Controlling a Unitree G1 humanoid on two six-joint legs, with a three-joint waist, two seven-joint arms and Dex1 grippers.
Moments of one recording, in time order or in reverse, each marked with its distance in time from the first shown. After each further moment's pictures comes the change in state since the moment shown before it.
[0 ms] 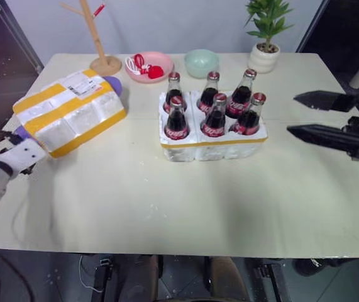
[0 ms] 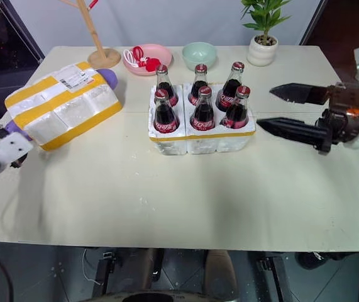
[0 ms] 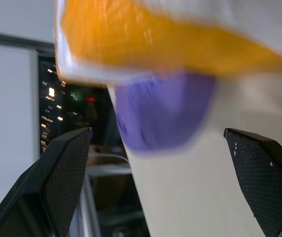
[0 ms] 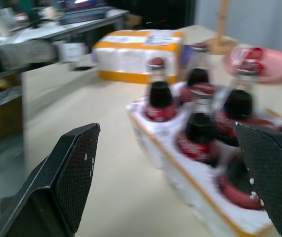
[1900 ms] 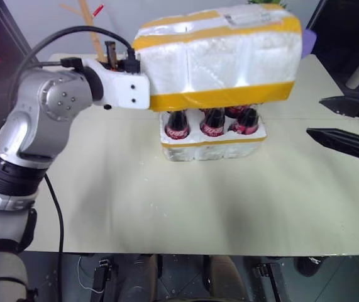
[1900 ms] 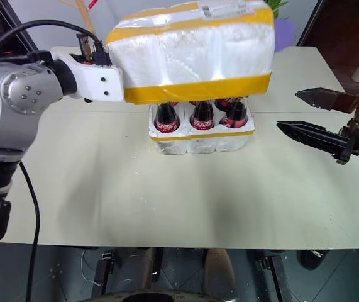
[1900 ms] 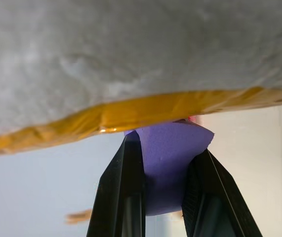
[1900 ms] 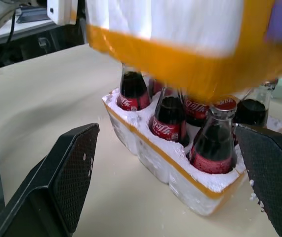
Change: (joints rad) left arm -0.543 -0.079 -0.302 -0.848 0.093 0.254 -0.630; right arm 0.200 -0.018 -0.165 -0.010 0.018 -0.067 -0.113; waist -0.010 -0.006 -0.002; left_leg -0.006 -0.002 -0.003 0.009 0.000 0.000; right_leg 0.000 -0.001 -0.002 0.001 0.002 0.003
